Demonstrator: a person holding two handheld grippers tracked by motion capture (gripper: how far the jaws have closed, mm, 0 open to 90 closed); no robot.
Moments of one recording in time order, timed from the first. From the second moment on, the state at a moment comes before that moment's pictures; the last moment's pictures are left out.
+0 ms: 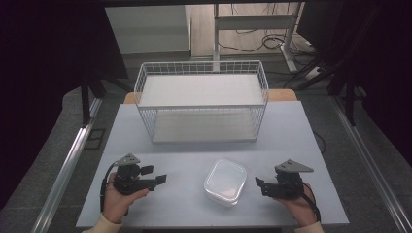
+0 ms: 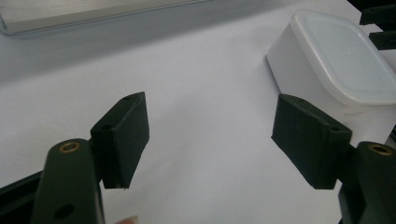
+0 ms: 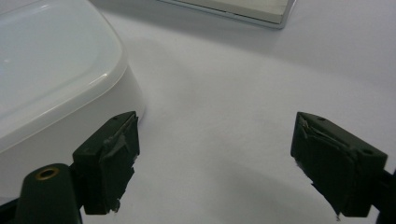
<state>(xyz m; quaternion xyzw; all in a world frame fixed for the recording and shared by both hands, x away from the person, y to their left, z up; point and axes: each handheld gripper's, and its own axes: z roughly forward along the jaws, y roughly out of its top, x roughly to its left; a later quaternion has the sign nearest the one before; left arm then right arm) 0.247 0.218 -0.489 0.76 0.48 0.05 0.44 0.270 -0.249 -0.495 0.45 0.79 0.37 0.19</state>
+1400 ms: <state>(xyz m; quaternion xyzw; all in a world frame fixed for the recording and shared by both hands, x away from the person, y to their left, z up) 0.248 0.219 -0.491 0.76 0.48 0.05 0.44 0.264 -0.255 -0.478 0.44 0.80 0.37 0.16</state>
